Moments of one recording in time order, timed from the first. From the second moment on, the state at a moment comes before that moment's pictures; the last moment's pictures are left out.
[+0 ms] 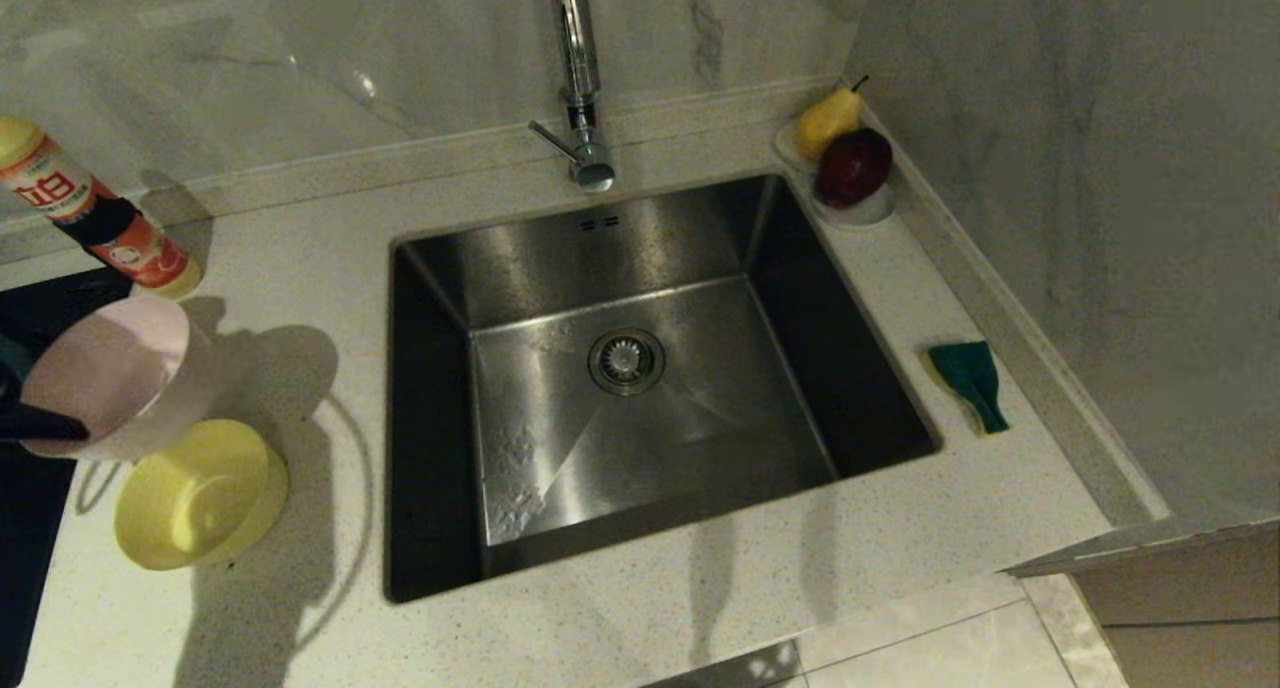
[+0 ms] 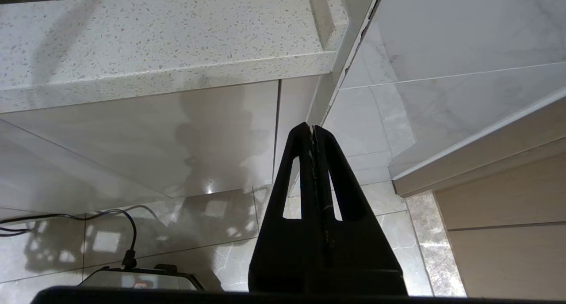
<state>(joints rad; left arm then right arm) 0.60 1.48 -1.34 0.75 -0.49 -0.36 -0.01 0.00 0.00 0.00 0.00 -0.04</state>
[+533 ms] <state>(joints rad) 0.58 1.50 -1.15 0.64 -0.47 -0.34 -0.01 0.00 0.00 0.00 0.00 -0.04</state>
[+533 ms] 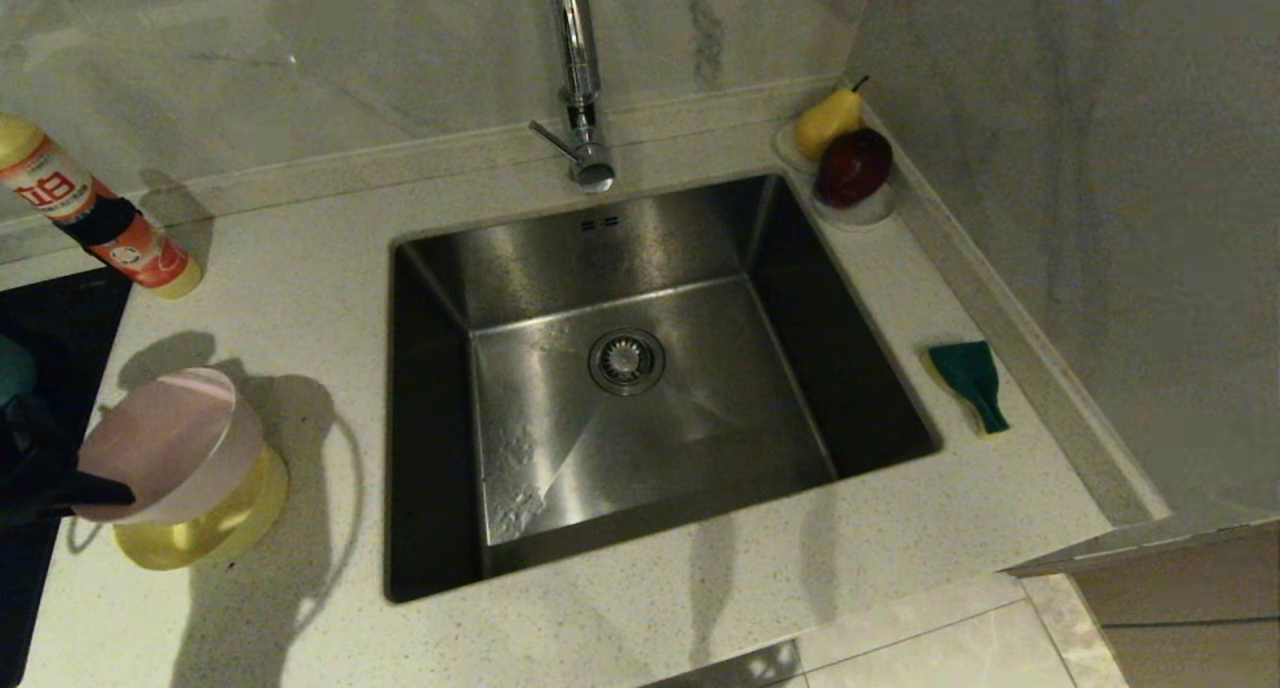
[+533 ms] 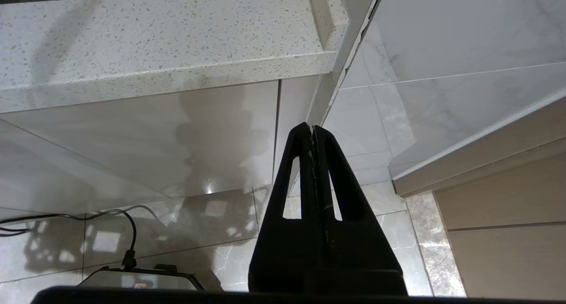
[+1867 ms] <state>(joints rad) 0.58 1.51 -1.09 0.52 -0.36 -0.27 -0.01 0.00 0.00 0.00 0.00 -0.04</state>
